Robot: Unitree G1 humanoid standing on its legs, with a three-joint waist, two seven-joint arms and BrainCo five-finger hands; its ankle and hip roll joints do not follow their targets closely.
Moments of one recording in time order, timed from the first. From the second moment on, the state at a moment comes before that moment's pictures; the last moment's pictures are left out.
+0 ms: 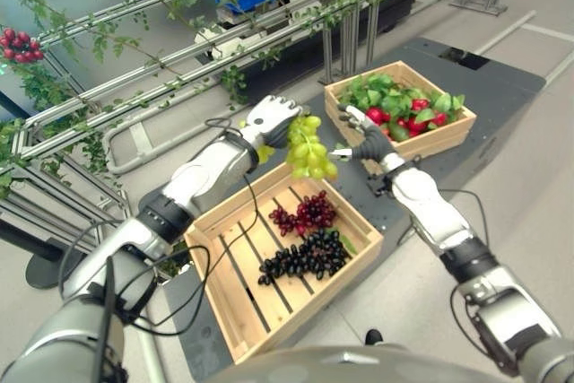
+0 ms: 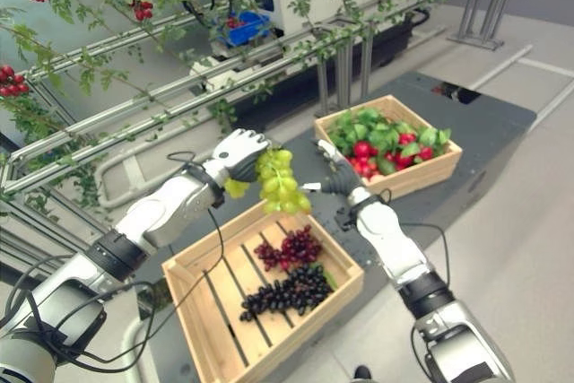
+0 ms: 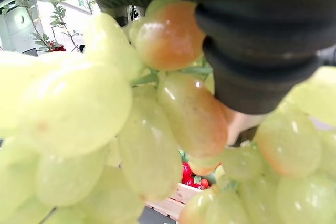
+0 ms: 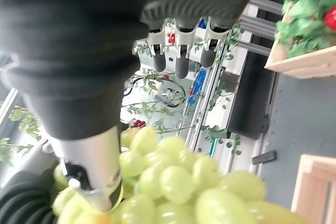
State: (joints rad) left arm -0.72 0.58 -0.65 0.26 0.76 -0.08 0.04; right arm -0.45 -0.42 0.38 0.19 0.10 0.01 -0.02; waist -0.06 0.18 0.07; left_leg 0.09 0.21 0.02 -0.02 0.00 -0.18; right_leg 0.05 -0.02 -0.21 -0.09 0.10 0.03
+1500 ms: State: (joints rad) left arm -0.85 0.58 -0.75 0.42 0.76 -0.07 0.00; right arm -0.63 -0.47 0.48 0.28 0.42 0.09 0.18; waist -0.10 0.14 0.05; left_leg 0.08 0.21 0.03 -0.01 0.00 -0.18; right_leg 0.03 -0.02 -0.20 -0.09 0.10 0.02
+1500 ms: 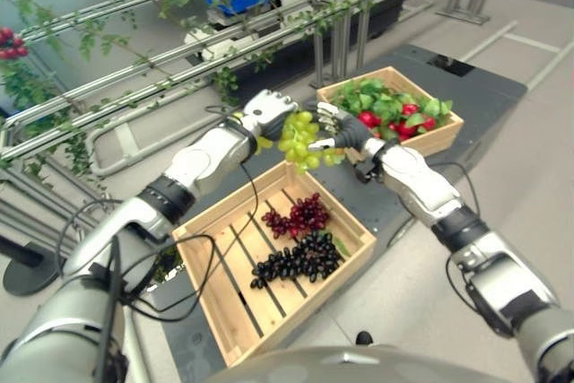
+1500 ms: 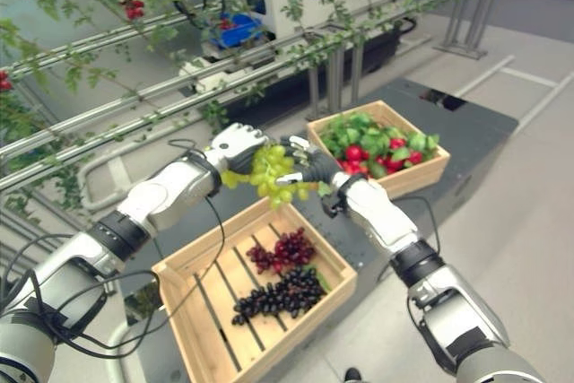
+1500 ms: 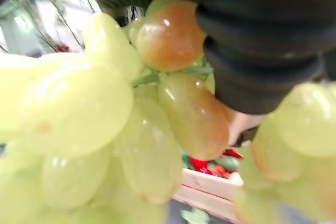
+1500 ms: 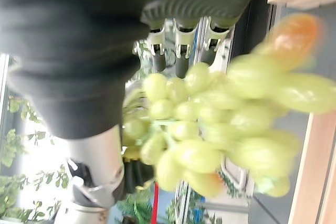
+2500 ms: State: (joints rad) left arm -0.89 0.62 -0.73 0.52 0.77 -0.06 0.08; right arm -0.61 -0.44 0.43 0.20 0.47 0.04 0.12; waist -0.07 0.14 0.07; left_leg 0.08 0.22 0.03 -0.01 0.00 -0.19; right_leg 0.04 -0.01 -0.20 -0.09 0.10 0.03
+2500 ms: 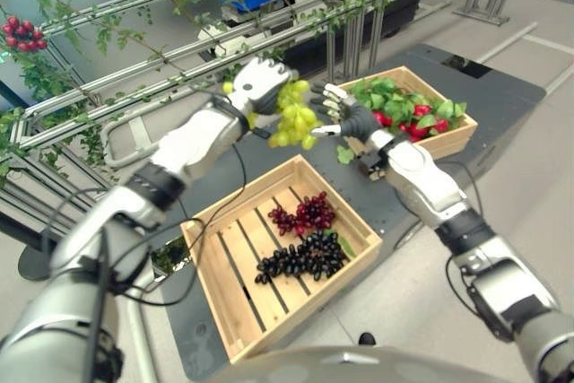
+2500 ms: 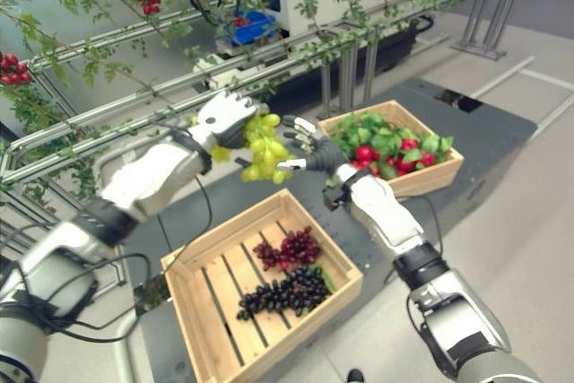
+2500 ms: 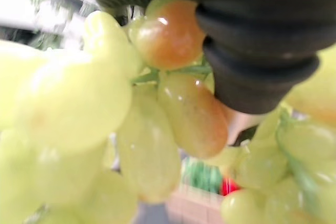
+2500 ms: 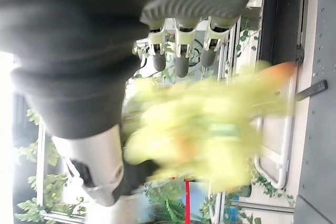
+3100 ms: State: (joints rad) left arm -0.73 0.80 -0.52 0.07 0.75 -0.10 0.04; right arm -0.61 -0.40 0.40 0.26 0.40 0.04 0.10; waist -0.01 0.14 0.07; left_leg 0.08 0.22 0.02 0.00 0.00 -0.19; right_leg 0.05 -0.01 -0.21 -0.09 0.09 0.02
